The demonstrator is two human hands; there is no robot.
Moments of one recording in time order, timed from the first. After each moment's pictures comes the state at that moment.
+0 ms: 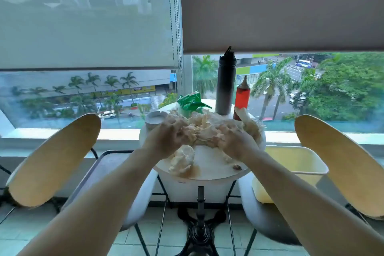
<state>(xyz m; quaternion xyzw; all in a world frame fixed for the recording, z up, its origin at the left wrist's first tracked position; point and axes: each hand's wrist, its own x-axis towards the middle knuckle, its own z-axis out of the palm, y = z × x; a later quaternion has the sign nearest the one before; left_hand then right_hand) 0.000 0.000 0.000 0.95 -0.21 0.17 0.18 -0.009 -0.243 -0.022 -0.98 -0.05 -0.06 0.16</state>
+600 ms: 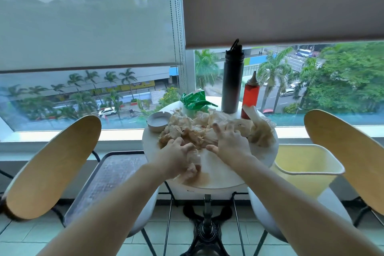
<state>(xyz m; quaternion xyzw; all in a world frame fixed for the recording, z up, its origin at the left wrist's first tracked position) 0.017 0.004 -0.044 0.98 -0.21 -0.04 0.00 0.017 -0.200 -0.038 -1.00 0.00 -0.05 0.06</state>
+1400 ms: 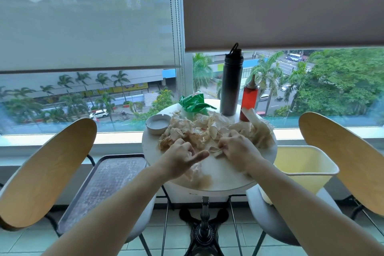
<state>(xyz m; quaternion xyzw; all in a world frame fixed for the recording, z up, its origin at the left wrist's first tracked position) 0.019 0.006 -0.041 0.94 -0.22 -0.05 0.26 0.014 -0.226 -0.044 -0.99 -0.06 -0.06 0.14</state>
